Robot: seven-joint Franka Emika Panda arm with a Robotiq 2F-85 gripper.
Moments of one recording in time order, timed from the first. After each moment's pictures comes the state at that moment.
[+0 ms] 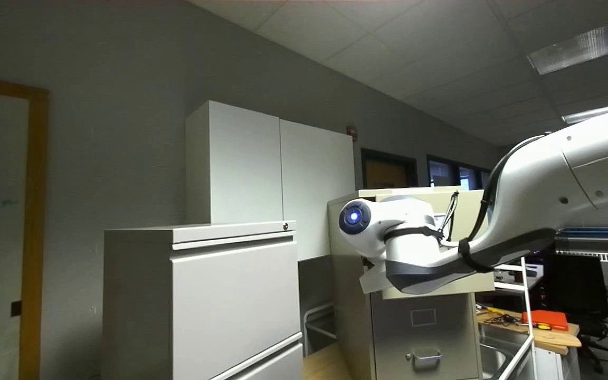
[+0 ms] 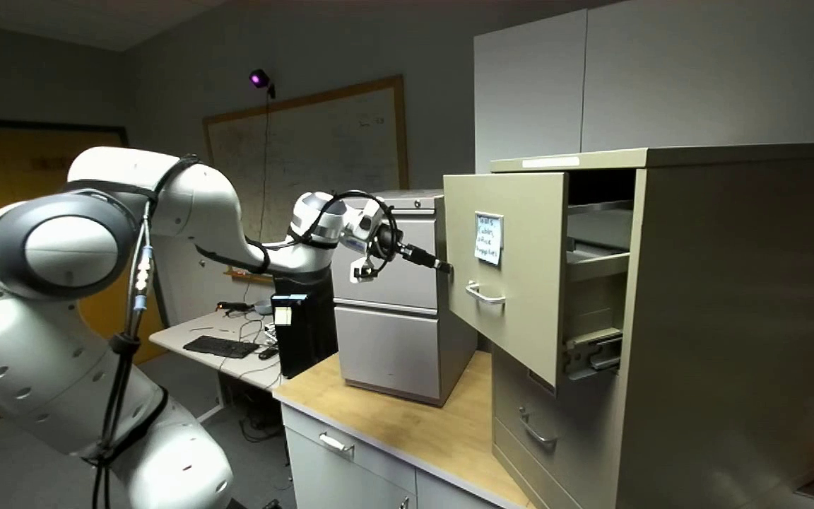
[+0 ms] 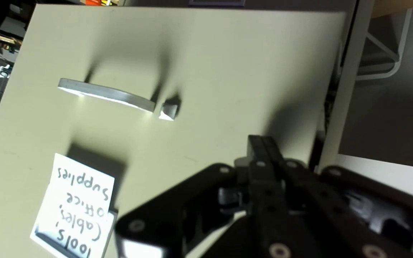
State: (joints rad) arm -0.16 -0.44 0.13 -2.27 -1.20 2.07 1.39
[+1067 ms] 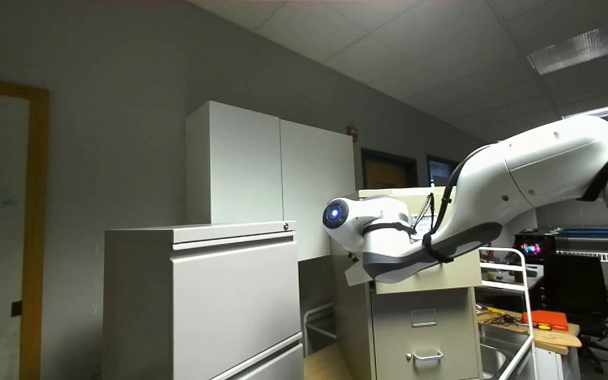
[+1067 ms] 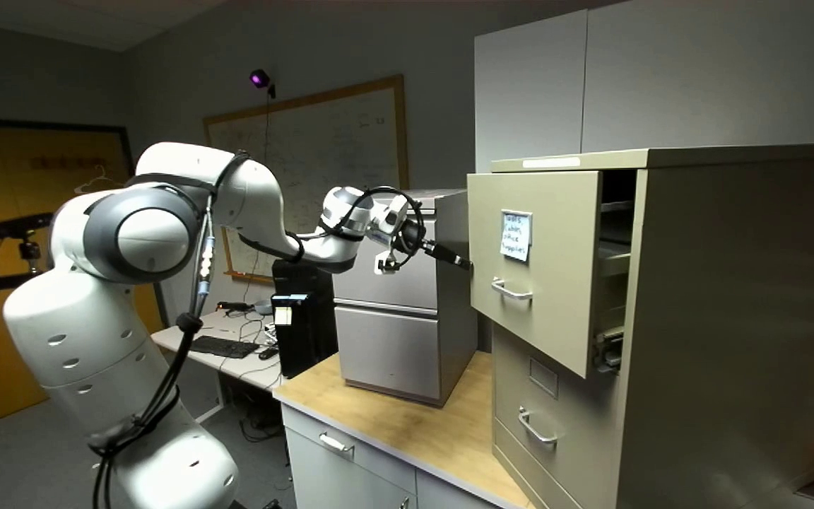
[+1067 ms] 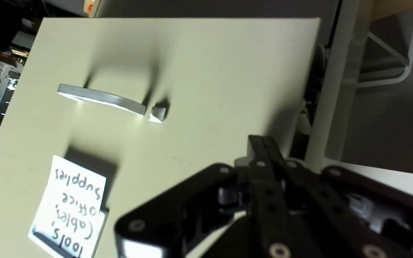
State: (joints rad) arm -0.07 -0.24 0.03 -2.07 -1.21 2.01 1.38
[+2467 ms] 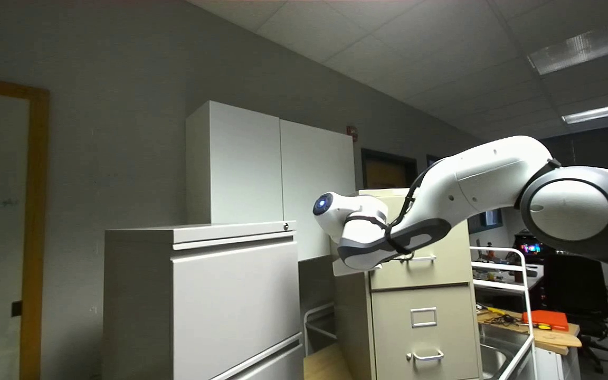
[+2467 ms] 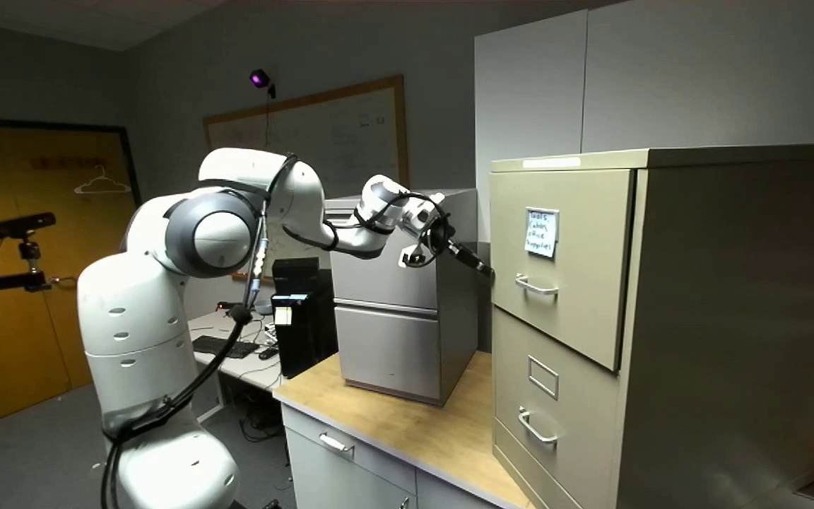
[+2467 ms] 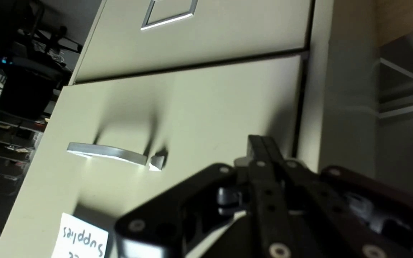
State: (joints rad) arm -0.07 0.00 -0.03 -1.79 -1.01 1.93 1.35
